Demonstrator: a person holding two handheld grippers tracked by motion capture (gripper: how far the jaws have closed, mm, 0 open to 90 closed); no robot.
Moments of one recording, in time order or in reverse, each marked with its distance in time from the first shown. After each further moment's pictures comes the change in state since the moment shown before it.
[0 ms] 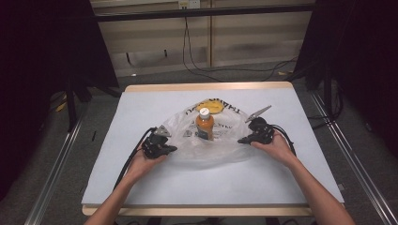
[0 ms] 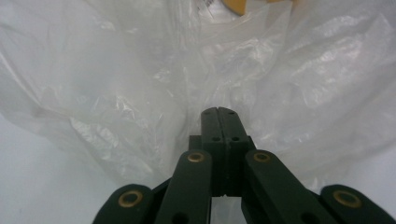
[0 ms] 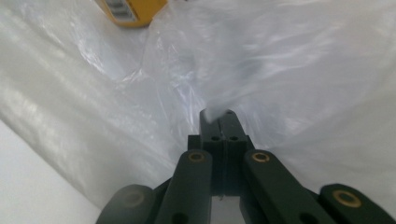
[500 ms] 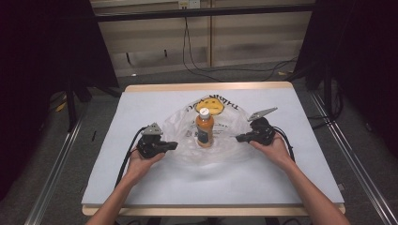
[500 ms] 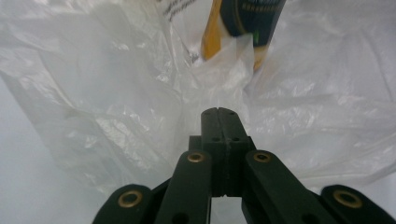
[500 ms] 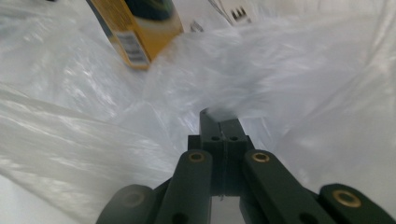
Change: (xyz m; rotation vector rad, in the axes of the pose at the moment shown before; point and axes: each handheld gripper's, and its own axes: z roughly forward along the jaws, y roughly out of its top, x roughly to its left) left arm 0.002 0.000 -0.015 -0.241 -0.046 -0.047; right arm 0.012 0.002 -0.007 -0.201 -0.029 -0.011
